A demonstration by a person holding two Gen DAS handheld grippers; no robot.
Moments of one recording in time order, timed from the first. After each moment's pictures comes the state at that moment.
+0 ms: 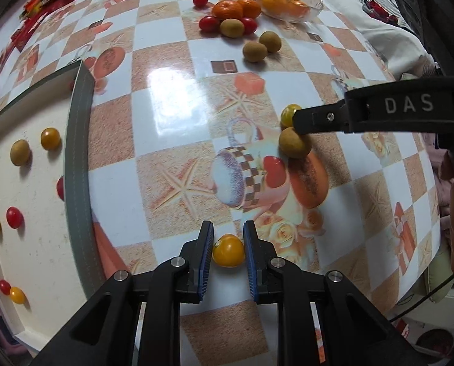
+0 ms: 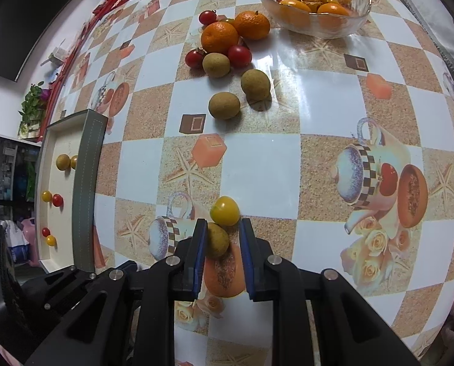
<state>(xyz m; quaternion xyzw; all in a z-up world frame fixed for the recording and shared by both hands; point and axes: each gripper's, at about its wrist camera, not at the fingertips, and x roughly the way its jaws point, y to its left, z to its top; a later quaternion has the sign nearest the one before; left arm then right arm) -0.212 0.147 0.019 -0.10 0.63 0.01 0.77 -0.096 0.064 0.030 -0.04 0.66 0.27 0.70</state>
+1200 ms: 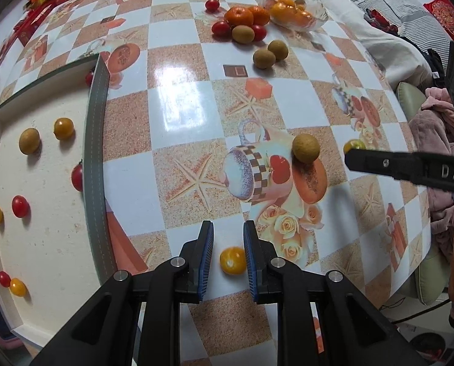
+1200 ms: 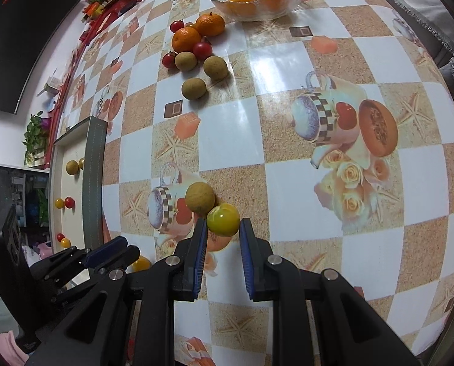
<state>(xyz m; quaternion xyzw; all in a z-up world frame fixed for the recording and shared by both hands) -0.230 0.170 0.034 -0.12 0.62 0.00 0.77 -0.124 0.015 0.043 0.03 0.67 0.24 0.70</state>
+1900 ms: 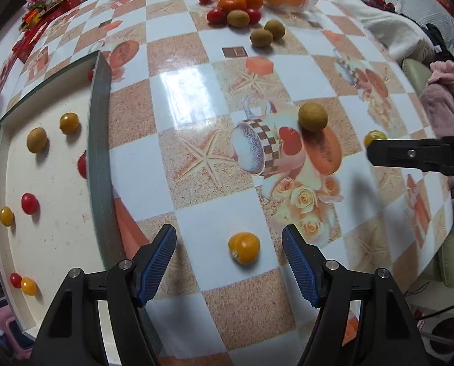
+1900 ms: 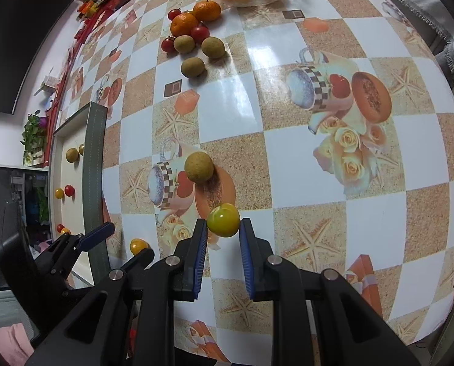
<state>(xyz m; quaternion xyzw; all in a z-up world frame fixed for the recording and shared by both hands) -0.245 0.160 0.020 -0.05 0.64 0.01 0.77 -0.145 0.009 0.041 0.03 0.69 0.23 0.69</state>
